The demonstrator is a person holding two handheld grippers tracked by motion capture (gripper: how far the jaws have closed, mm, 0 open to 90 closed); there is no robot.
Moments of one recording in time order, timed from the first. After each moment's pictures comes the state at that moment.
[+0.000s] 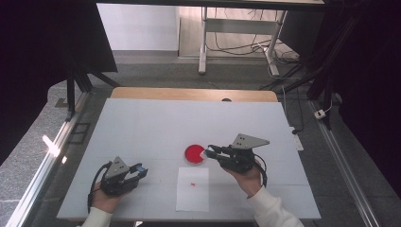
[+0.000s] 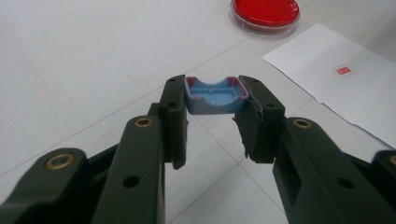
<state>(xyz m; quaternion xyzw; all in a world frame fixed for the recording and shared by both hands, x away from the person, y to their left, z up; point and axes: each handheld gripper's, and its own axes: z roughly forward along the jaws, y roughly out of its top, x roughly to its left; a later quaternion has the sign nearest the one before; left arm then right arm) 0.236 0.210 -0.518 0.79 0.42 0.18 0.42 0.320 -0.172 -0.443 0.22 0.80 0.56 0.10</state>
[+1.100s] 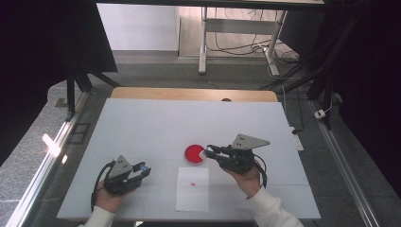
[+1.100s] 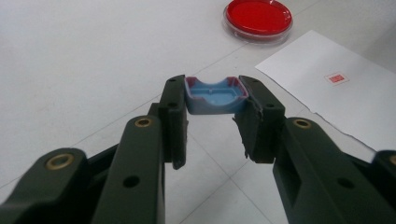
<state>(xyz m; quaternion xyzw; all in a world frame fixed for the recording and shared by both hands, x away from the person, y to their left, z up) 0.239 0.200 -0.515 0.79 0.41 0.19 0.42 0.317 -0.170 -0.440 0.21 0.79 0.56 0.10</state>
